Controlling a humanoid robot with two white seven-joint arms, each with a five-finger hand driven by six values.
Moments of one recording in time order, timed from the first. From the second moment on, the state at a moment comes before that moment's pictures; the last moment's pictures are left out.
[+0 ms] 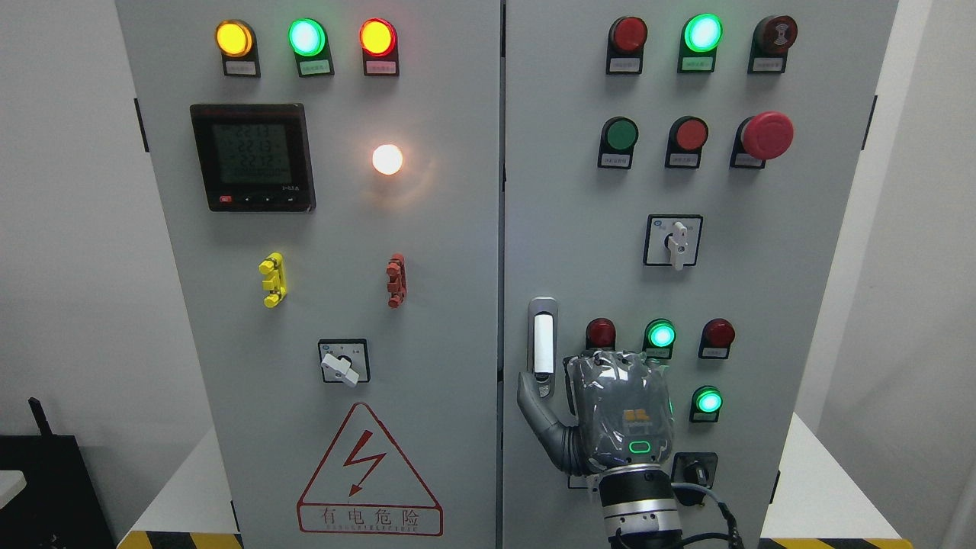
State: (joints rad) left arm 0.00 -0.06 0.00 0.00 -0.08 -0.05 0.02; right arm -0.47 0.15 0.27 -1.72 1.50 0.19 -0.07
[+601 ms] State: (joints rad) left arm 0.00 -0.06 0.00 0.00 -0.08 -0.05 0.02; right arm -0.47 0.15 0.26 -1.71 1.50 0.19 -0.07
